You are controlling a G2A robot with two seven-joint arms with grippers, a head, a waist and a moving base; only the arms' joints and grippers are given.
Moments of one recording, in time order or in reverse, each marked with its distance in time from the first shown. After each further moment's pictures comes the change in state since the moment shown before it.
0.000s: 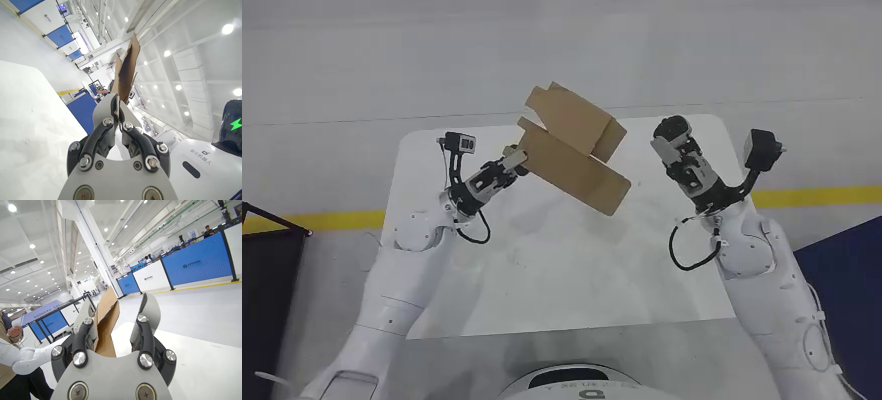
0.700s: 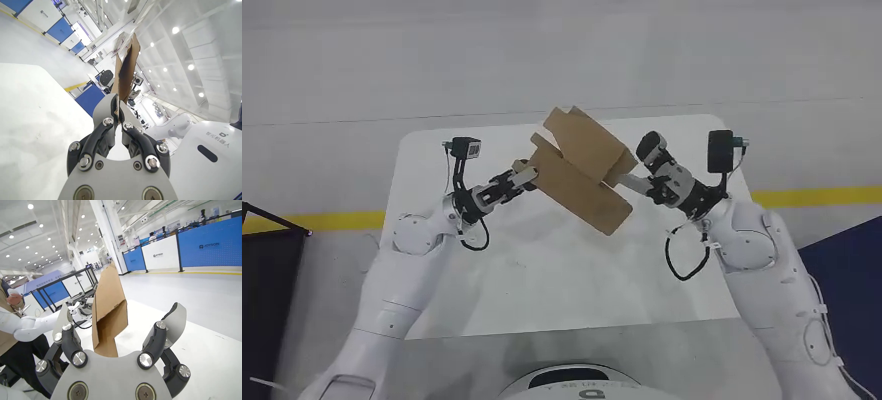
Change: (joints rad) left arm 0.022 0.012 -0.006 -0.049 0.156 -0.088 -0.050; right arm 0.072 0.013 -0.045 0.013 0.012 -0.053 0.301
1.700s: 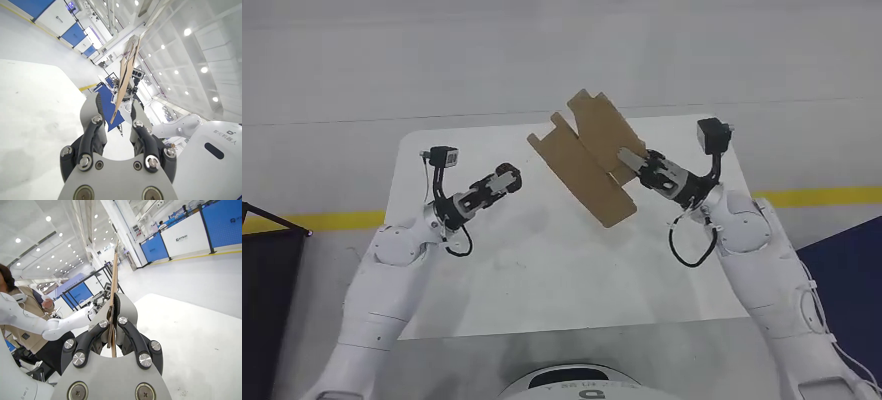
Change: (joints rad) left arm 0.083 0.037 -0.111 0.003 0.044 -0.005 0.050; right arm 0.101 0.015 -0.061 0.162 0.320 -0.026 0.131
